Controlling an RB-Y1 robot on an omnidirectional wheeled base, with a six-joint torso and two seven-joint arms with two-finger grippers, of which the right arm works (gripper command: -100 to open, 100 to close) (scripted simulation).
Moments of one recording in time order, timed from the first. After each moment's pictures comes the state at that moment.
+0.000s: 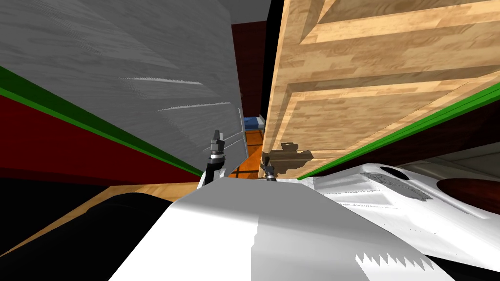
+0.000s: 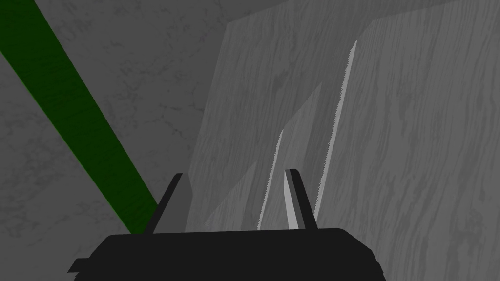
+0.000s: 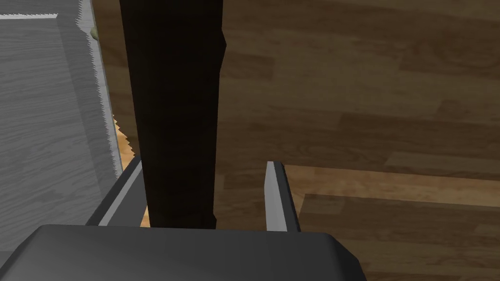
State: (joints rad) arm 0.11 -0.17 0.71 -0.97 -0.78 -0.95 -1.07
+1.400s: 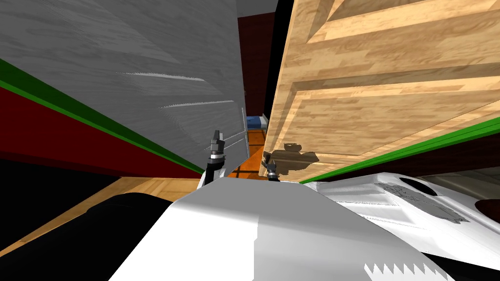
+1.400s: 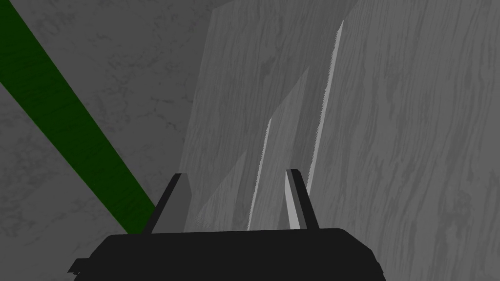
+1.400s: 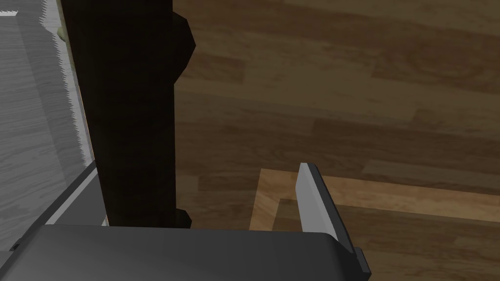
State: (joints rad) arm 0.09 -0.14 0.61 -0.95 -0.77 -0.93 -1.06
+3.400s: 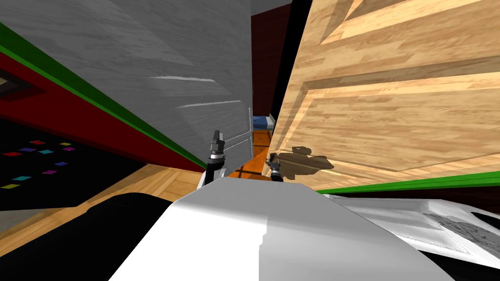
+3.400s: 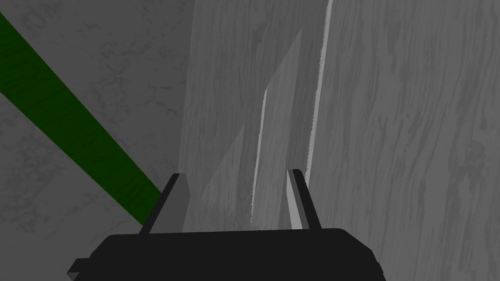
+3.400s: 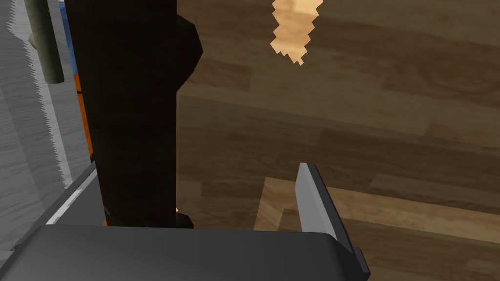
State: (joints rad) arm 0.06 -0.12 0.45 -0.91 -0.76 -0.92 -1.05
